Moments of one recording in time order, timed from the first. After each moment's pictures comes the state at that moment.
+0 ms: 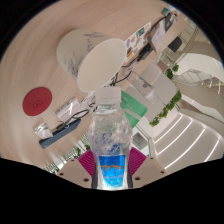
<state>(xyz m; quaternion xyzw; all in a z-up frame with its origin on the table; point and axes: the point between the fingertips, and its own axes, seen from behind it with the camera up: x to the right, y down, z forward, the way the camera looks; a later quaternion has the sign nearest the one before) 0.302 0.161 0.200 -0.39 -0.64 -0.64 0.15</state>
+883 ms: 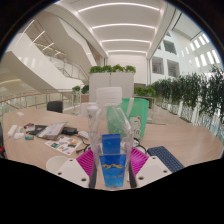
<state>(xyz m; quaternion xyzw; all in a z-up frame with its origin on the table) 0.301 0.154 0.151 -0.77 -0.09 0.05 0.63</state>
